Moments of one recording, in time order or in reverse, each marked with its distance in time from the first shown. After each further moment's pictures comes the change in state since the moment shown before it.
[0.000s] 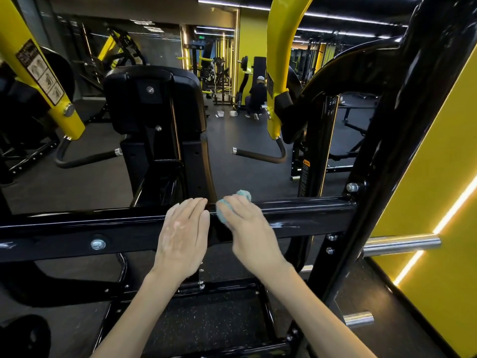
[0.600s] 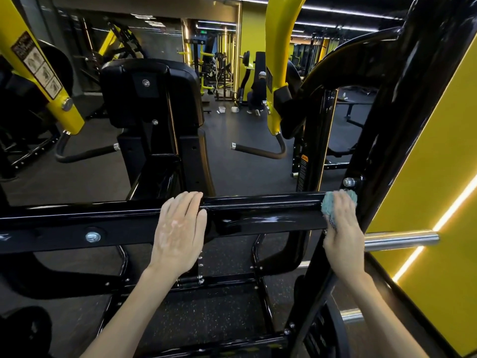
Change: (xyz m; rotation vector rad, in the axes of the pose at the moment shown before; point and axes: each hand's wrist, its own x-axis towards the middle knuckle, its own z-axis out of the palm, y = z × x) left_hand -0.005 0.000 0.008 0.138 -0.009 0.022; right_hand -0.095 0.135 -0.047 -0.143 0.334 0.455
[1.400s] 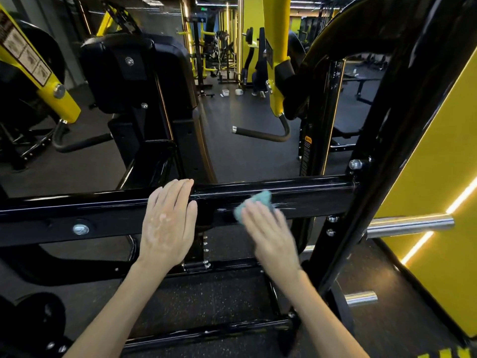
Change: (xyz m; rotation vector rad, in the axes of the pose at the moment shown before) left_hand -0.002 -0.004 0.006 0.097 0.075 0.057; right_hand -0.046 -0.073 0.074 0.009 -0.019 -0.547
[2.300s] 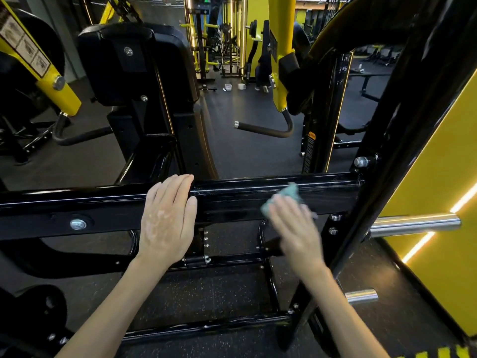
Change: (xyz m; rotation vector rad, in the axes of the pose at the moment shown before) left_hand 0.001 0.002 0.002 -0.060 0.005 -0.029; right_hand -0.017 0.042 -0.012 0.015 0.049 0.065
